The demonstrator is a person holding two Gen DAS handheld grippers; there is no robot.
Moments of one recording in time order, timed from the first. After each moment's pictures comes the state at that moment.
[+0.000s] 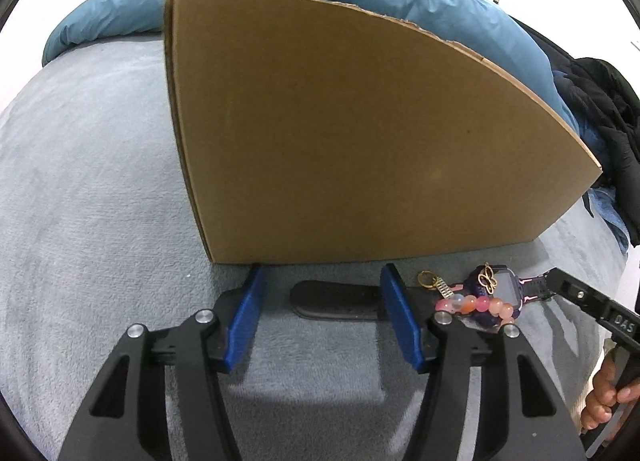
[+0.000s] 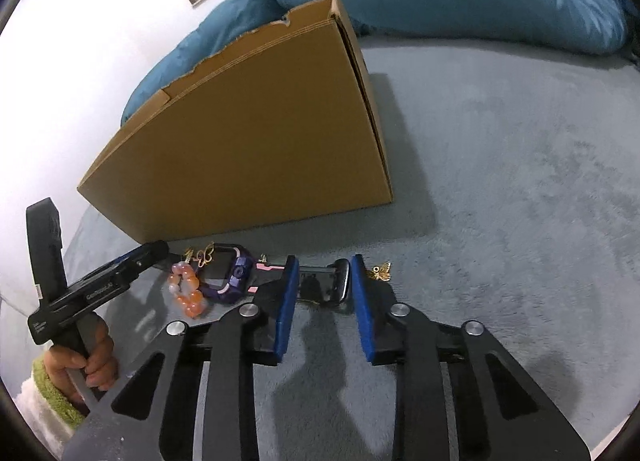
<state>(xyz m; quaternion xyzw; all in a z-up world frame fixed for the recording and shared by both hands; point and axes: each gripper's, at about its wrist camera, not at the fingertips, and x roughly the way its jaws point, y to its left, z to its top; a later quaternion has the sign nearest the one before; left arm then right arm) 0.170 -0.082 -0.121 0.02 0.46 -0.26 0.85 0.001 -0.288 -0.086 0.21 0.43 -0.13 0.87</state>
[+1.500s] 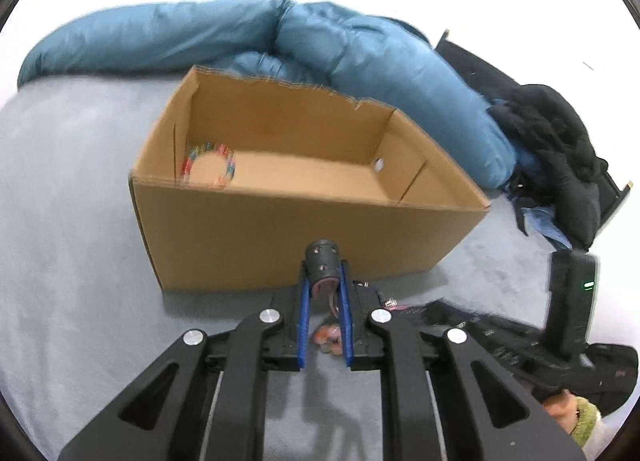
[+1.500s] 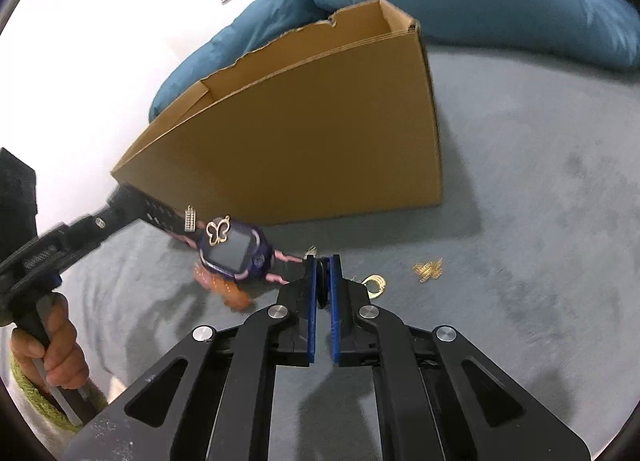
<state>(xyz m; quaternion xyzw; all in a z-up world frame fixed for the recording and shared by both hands) 0.129 -0.083 -0.039 -0.03 0.41 -0.34 0.84 0.000 -0.264 -0.077 0.22 0.42 -0.08 0.88</state>
